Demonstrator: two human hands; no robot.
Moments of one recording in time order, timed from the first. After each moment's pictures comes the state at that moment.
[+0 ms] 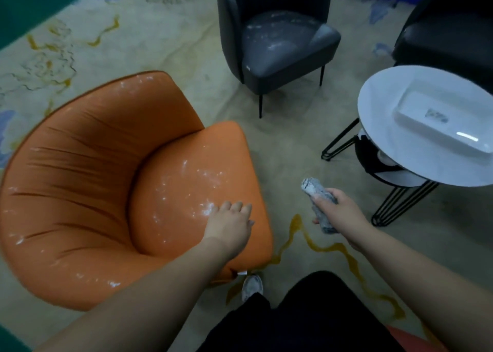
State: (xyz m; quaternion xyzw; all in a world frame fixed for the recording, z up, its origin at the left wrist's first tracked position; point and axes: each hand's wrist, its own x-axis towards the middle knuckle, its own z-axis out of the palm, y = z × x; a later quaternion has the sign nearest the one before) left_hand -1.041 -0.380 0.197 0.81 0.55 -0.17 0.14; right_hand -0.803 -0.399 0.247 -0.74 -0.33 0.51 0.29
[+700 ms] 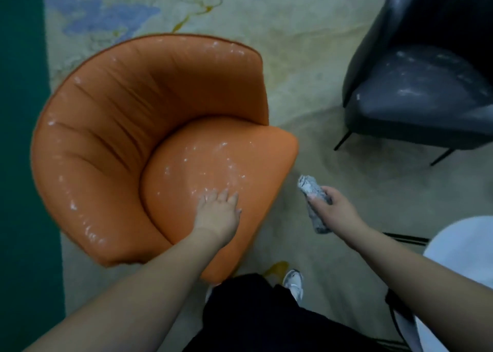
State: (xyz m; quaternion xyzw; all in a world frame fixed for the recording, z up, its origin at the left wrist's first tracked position) left_hand -0.967 -0.262 0.185 0.50 0.83 -0.12 0.22; right_hand -0.761 -0.114 0.213 -0.57 -0.64 0.52 0.05
